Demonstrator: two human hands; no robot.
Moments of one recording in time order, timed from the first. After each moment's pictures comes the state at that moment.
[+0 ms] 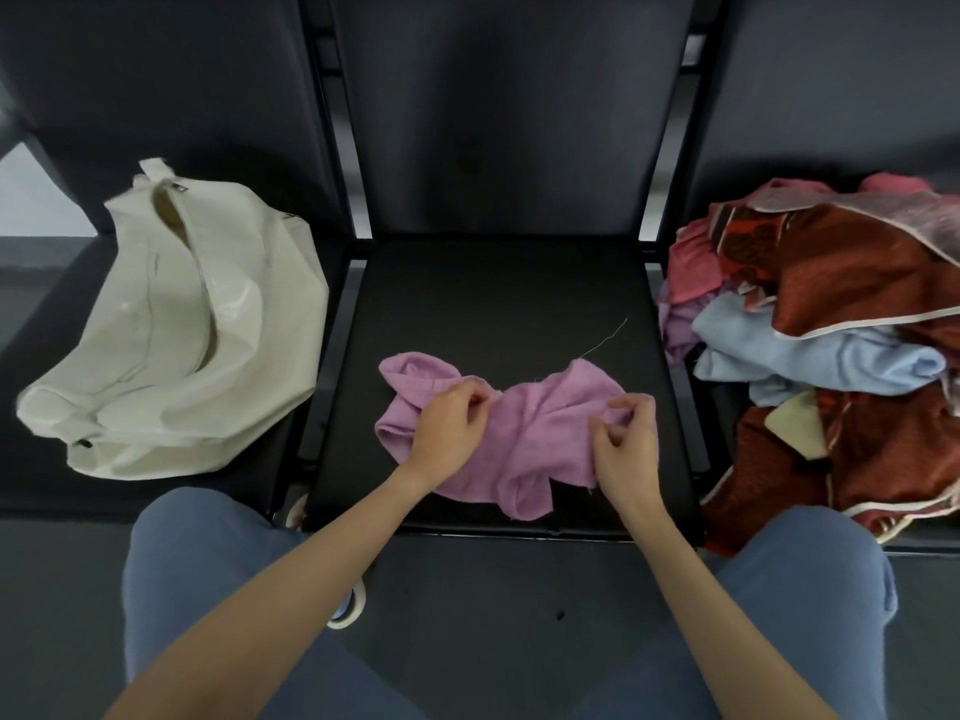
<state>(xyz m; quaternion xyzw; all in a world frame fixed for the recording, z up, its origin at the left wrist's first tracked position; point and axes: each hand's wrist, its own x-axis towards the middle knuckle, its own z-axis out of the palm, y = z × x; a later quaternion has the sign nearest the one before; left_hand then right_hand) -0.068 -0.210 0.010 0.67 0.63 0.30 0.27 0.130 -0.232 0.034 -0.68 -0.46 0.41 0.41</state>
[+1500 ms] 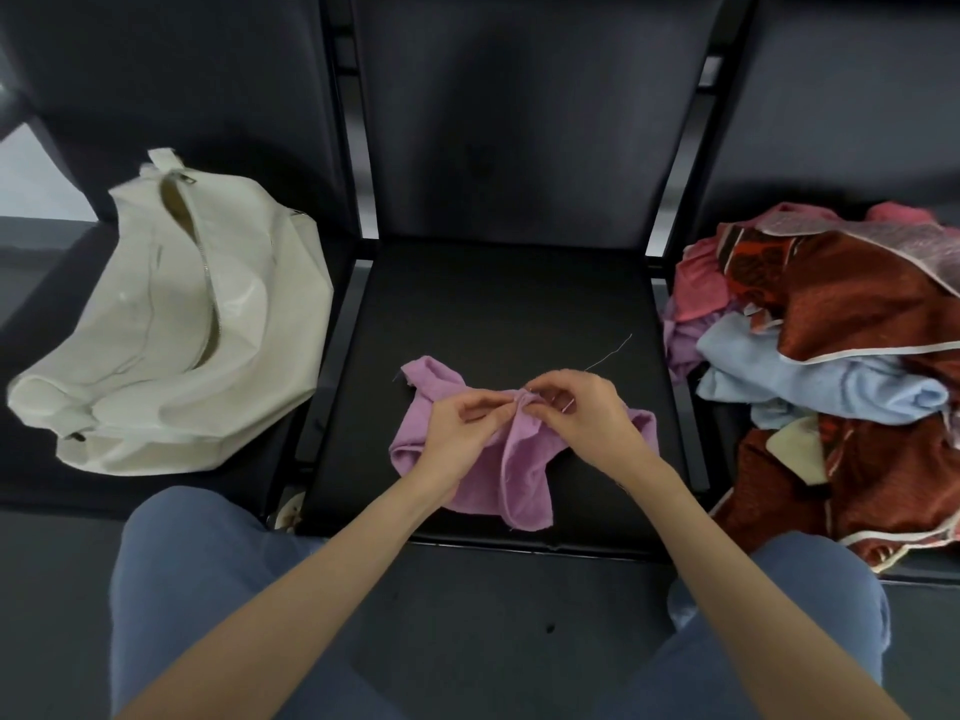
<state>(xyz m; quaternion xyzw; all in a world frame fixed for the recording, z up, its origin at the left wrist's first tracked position) -0.053 -0.224 0.048 0.42 0.55 0.48 0.54 0.108 -0.182 0.071 -0.52 -0.76 0.33 0.21</state>
